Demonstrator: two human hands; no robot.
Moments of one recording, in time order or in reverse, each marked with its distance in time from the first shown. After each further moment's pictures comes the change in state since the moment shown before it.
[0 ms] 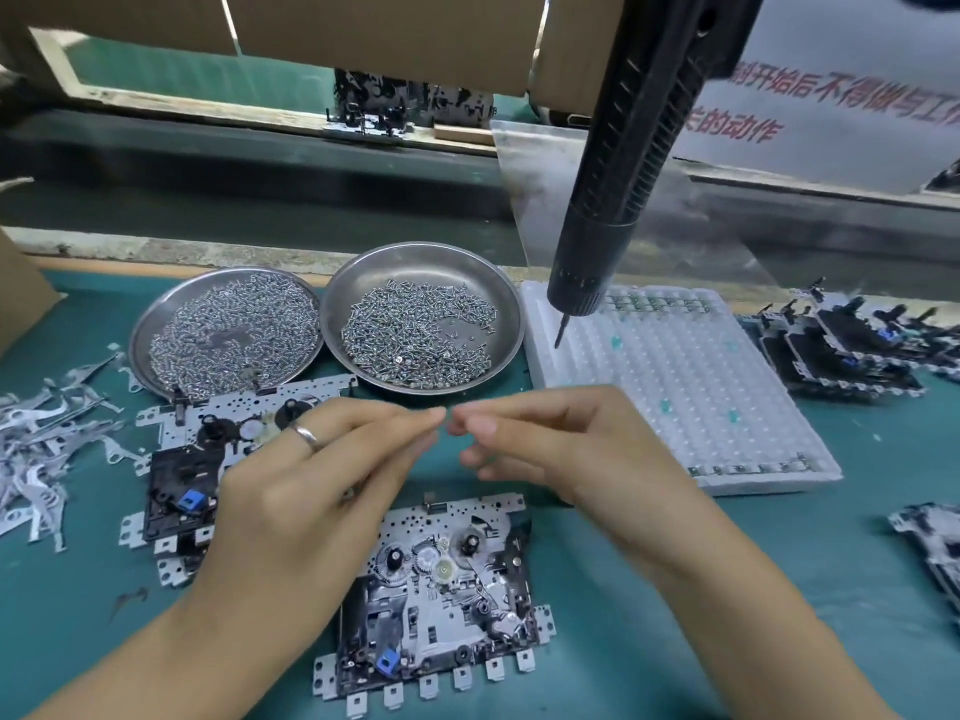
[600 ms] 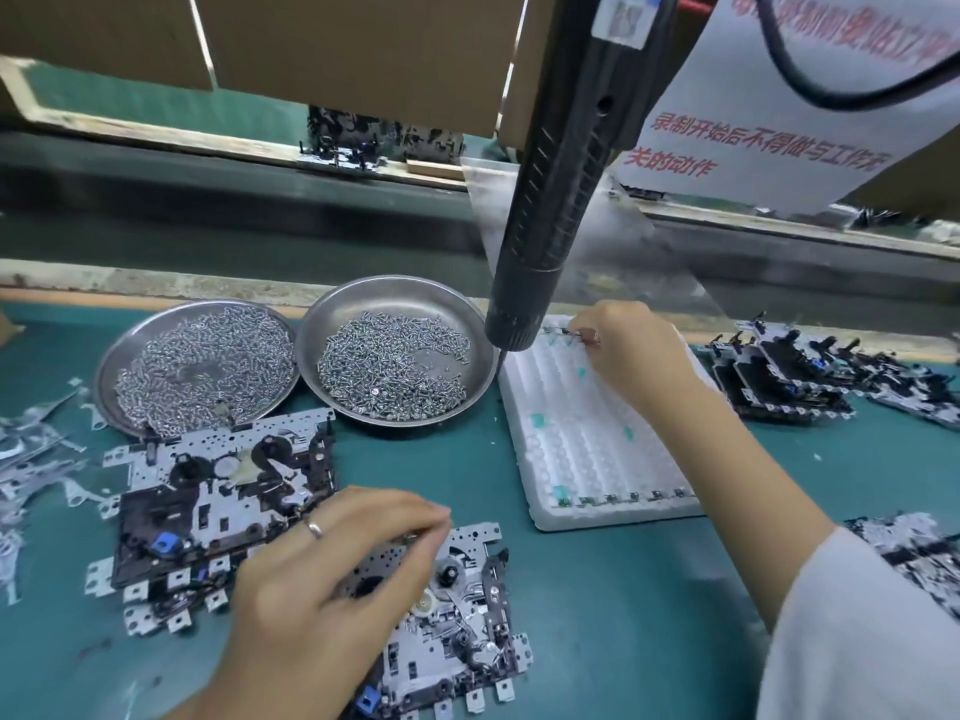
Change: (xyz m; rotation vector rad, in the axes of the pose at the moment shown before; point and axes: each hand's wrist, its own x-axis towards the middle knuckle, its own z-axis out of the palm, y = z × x) left_hand -0.020 0.008 0.015 -0.247 0.020 -0.024; right_hand 0.091 -0.006 -0.112 -1.557 0.473 -0.111
